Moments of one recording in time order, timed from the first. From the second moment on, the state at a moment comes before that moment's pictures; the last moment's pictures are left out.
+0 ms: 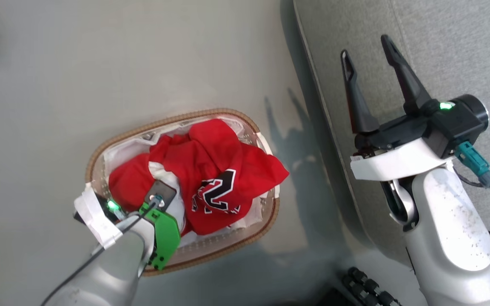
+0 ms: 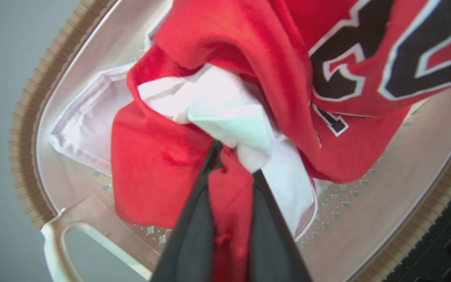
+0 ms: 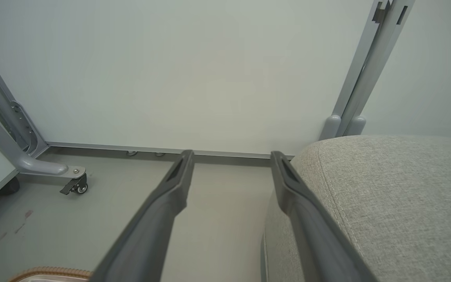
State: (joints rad) left arm -0.74 0.09 -0.75 1.29 -0.18 -0.12 -0.19; right arm -0.49 -0.05 0.16 0.05 0.12 0.13 -0.26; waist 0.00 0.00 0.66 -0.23
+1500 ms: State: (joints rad) left arm -0.35 0.05 -0.49 0.55 -0.35 -0.06 -0.26; right arm -0.11 -0.05 0.17 0.20 0.10 0.13 -0.26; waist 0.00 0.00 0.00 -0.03
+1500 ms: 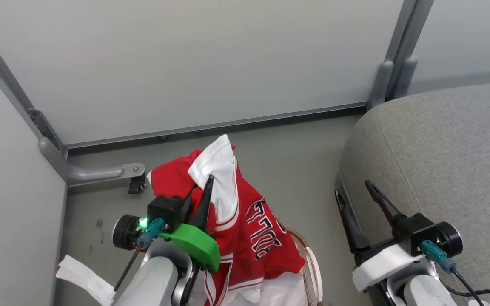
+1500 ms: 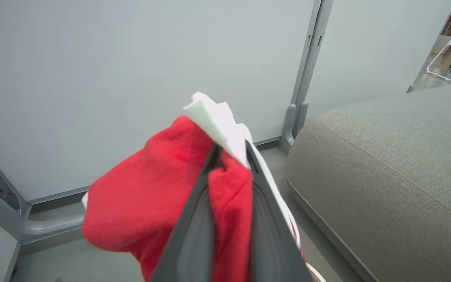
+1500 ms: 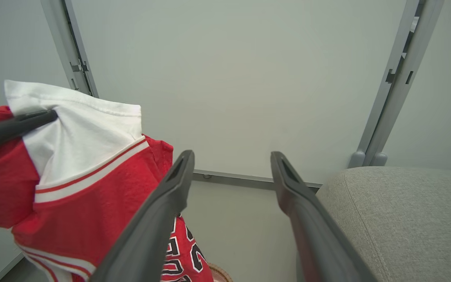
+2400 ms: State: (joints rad) left arm -0.42 0.05 -0.60 0.36 -0.51 -0.02 -0.26; right arm -0.13 -0.08 0.46 0.26 0.15 0.13 -0.26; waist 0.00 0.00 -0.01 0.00
